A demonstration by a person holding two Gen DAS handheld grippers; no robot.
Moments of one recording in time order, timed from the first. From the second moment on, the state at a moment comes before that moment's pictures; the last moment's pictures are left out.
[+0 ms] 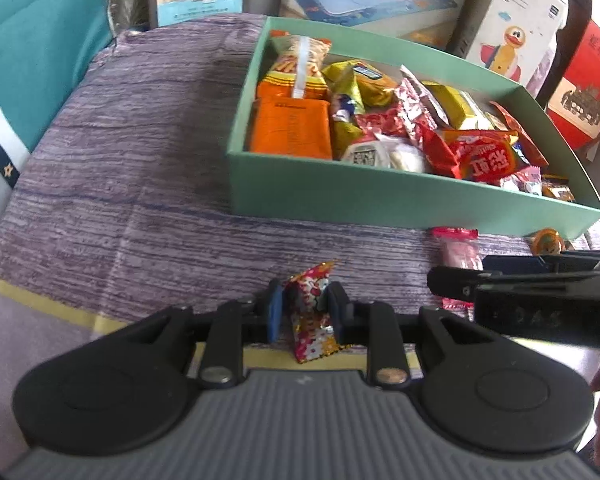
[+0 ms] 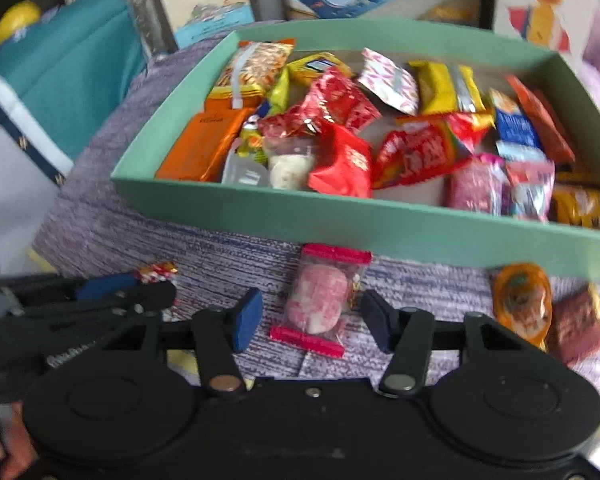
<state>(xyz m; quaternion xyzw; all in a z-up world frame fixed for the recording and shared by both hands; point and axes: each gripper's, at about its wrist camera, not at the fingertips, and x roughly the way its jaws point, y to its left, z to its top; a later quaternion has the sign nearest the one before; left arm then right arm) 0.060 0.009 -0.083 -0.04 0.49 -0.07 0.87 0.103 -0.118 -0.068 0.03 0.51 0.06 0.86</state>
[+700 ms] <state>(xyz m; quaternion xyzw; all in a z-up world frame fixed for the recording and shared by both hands) 0.053 -0.028 -0.040 -0.03 0.47 -0.12 0.87 0.066 -0.175 -0.012 0.12 0.47 0.09 0.87</state>
